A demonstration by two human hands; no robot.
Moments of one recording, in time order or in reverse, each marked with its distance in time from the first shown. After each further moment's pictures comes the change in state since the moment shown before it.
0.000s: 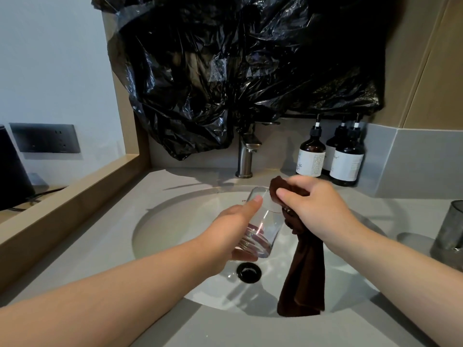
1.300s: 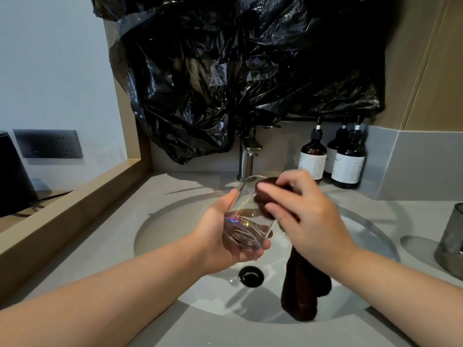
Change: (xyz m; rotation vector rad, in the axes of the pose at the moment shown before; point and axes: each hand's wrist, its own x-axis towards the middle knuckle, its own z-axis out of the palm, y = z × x) left_hand -0.002 0.009 -0.013 -0.437 -0.116 -0.135; right_hand -0.005 0.023 0.005 -0.487 0.172 -0.844
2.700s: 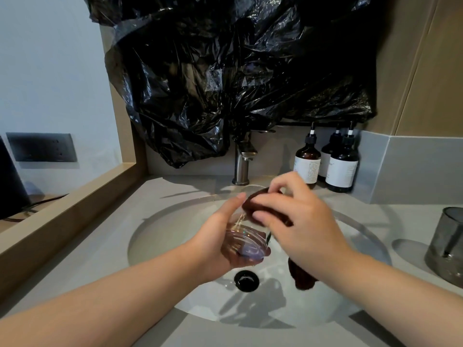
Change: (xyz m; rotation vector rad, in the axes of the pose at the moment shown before) left_hand 0.005 -0.006 0.000 0.049 -0.103 0.051; right_hand 0.006 -0.020 -0.010 0.055 -0.072 0.097
